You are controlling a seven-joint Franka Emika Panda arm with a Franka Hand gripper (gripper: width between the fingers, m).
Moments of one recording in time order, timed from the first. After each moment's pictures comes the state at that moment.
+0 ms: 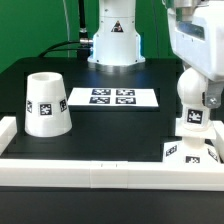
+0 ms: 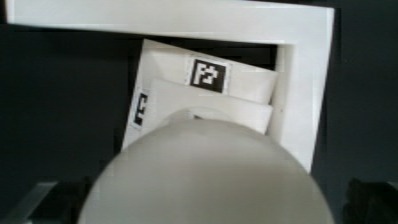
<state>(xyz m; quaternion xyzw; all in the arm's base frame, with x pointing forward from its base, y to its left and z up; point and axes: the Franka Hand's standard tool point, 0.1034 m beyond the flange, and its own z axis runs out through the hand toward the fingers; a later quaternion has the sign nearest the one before) 0.627 0.083 0.109 -0.74 0.67 0.01 0.06</state>
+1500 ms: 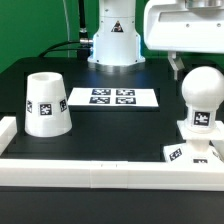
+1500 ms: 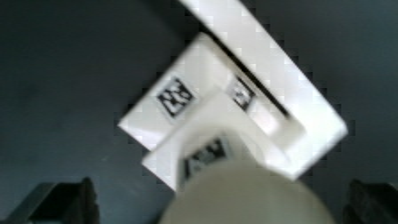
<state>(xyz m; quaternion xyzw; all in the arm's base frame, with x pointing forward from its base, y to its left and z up) 0.602 0.098 0.123 -0.94 0.34 -0.02 0.03</state>
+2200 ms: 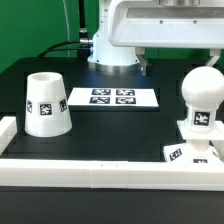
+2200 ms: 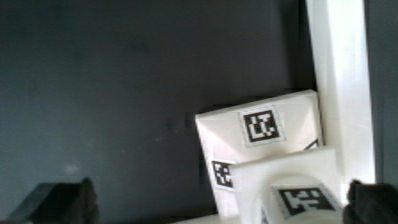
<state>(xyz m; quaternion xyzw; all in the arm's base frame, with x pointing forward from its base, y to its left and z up) 0.575 0.056 0.123 -0.99 0.13 0.01 0.02</state>
